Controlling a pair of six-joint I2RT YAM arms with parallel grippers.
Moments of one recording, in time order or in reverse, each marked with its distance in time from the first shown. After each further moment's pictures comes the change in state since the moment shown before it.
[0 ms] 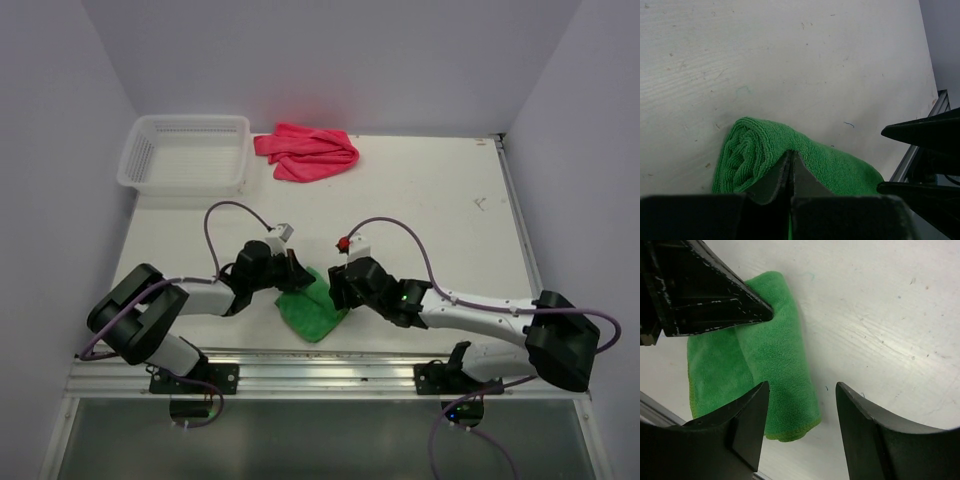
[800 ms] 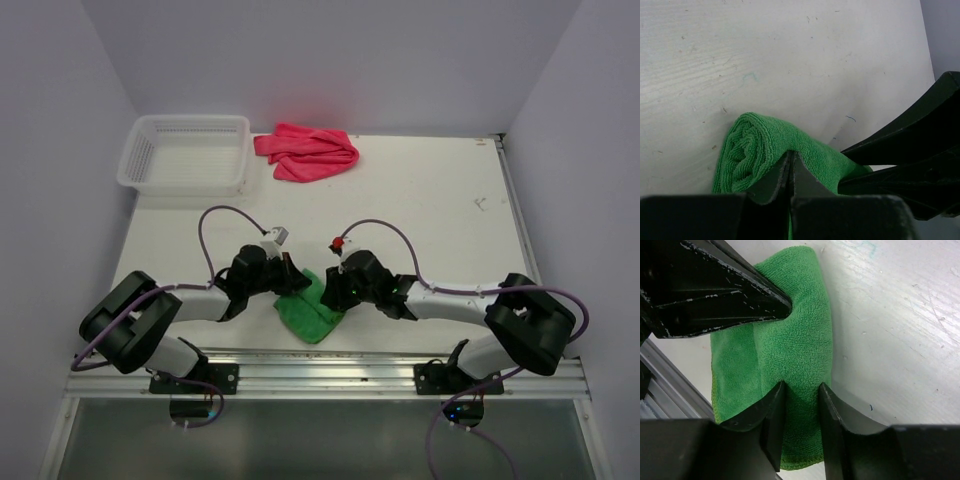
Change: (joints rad) left arm 0.000 -0.060 -0.054 -0.003 -0.020 -0.018; right arm -0.137 0.174 -0.062 0.239 -0.404 0.053
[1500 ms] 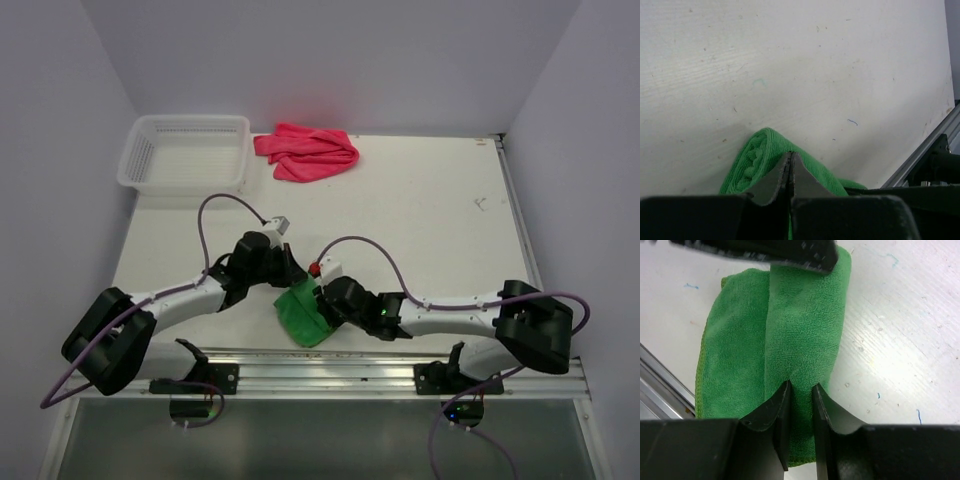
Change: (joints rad) left arm -0.005 -0.126 0.148 -0.373 -0.064 0.029; right arm 0.222 -0.029 0.035 -0.069 0.280 -0.143
